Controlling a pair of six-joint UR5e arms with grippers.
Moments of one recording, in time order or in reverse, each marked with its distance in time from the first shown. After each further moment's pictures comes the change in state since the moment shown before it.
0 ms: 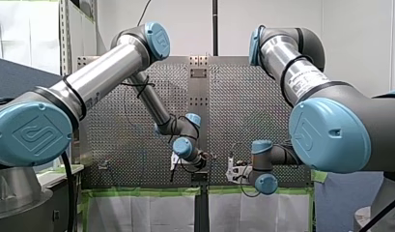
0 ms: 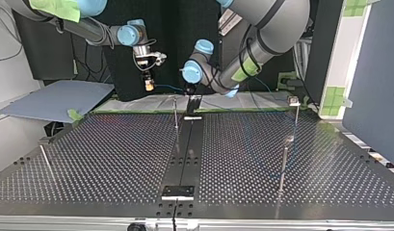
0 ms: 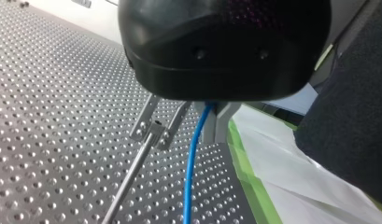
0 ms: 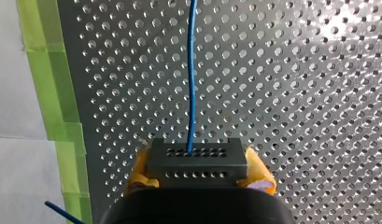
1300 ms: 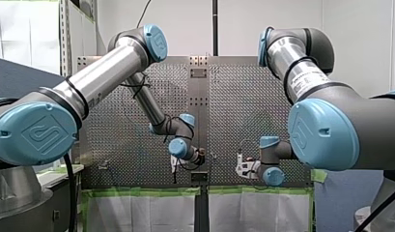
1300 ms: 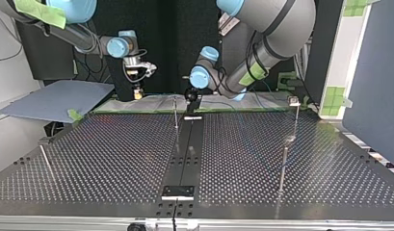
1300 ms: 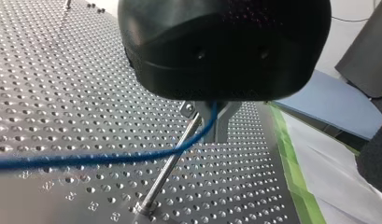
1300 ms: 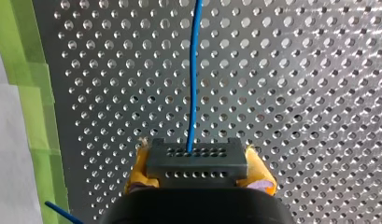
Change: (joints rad) left arm 0.053 -0.002 0.000 0.087 0.101 -0.167; right arm -0.092 0.000 -0.090 0.109 -0.022 -0.043
